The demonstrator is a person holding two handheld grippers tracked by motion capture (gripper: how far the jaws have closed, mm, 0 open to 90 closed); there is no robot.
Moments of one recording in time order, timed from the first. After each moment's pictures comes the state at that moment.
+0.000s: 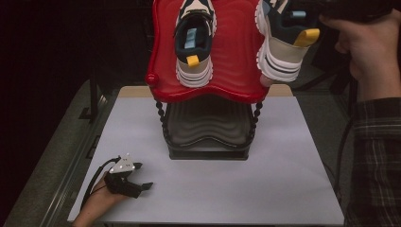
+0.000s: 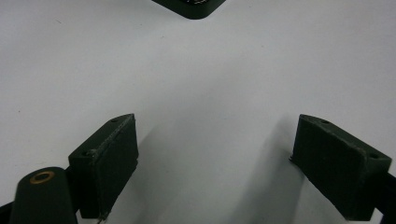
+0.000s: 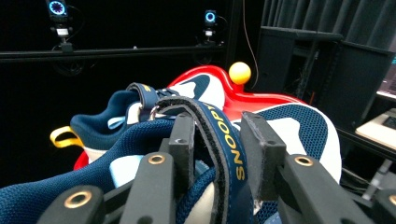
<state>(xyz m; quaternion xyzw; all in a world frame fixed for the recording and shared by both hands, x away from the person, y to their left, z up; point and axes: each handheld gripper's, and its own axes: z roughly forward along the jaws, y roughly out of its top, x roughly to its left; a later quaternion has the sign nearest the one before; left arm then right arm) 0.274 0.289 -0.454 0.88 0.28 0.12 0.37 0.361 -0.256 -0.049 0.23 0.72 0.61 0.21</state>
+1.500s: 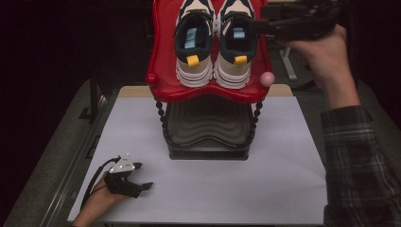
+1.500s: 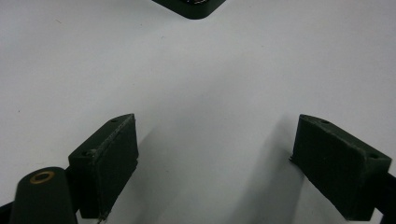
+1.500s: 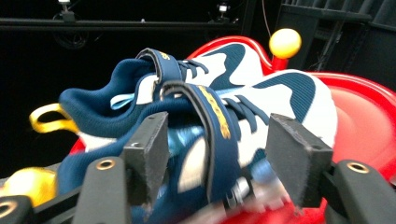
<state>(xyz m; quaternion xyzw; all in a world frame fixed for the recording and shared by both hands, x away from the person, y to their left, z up) 0.274 0.289 -0.454 0.88 0.28 0.12 0.37 0.373 -0.201 -0.078 0.21 0.76 0.58 0.20</state>
